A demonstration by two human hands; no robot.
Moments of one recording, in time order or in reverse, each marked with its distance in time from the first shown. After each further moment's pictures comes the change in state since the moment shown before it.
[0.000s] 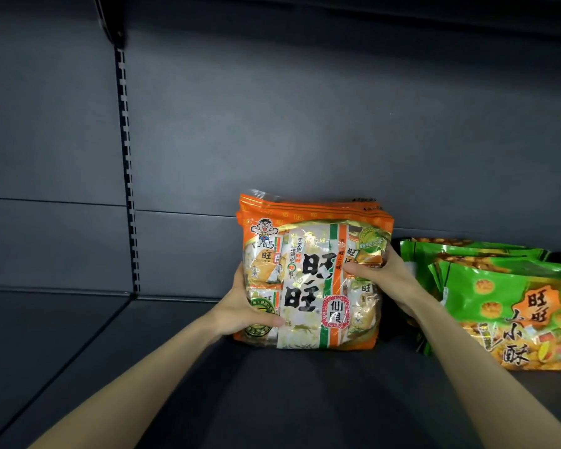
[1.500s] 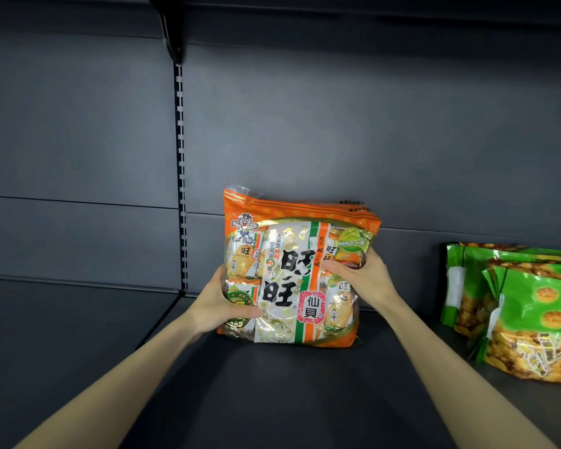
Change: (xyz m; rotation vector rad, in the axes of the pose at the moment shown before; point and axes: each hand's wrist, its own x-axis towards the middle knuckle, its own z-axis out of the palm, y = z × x) left_hand -0.043 -0.021 -0.089 0.021 0.196 0.024; right_hand -0.003 -0.013 0.103 0.004 -0.022 -0.133
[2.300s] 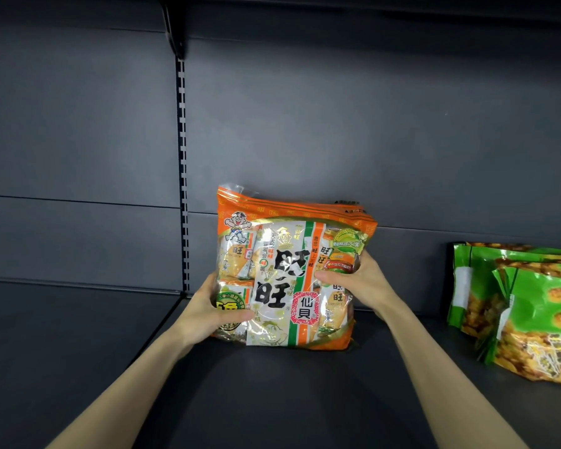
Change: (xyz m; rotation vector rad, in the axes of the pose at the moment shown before) left_hand -0.005 -0.022 -0.015 -0.078 0.027 0.000; right_hand 0.001 0.000 0.013 0.000 -0.091 0.061
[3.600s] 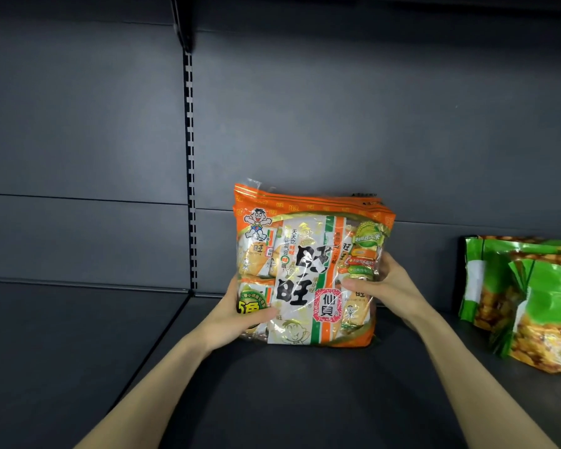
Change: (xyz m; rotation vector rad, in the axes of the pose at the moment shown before) left_hand -0.002 -0.002 0.011 0.011 -0.123 -0.007; right_hand -0.018 0.010 -0.010 0.027 -0.001 0.016
